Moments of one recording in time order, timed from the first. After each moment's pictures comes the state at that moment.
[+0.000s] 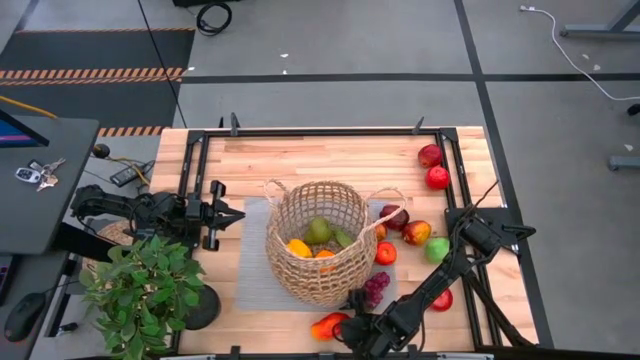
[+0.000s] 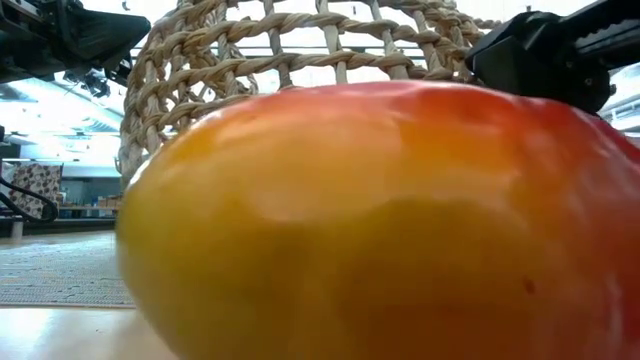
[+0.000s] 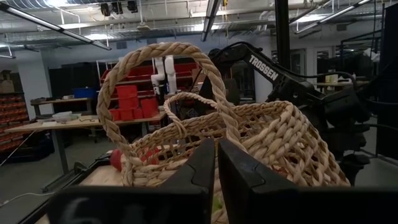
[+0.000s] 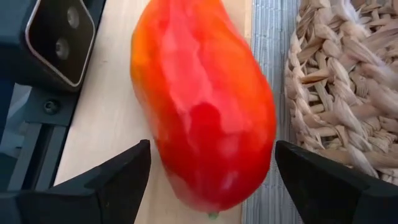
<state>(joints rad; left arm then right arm) -0.21 0.10 0.01 0.34 -0.18 0.12 0.77 2.18 1.48 -0.43 0.51 0.53</state>
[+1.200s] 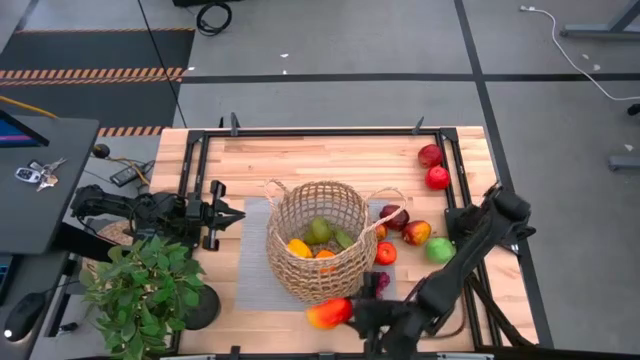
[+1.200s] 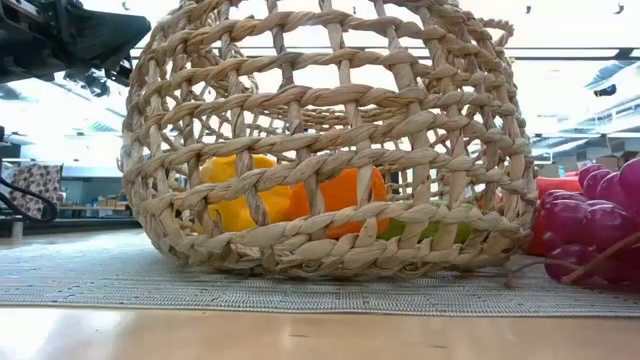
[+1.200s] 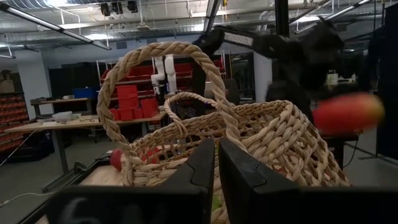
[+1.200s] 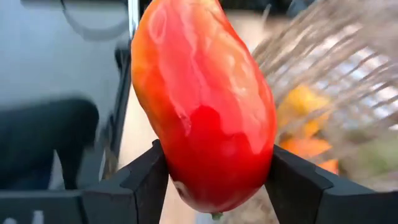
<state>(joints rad) -0.21 0.10 0.01 0.34 -0.18 0.12 0.79 1.83 1.48 -0.49 0.69 0.56</state>
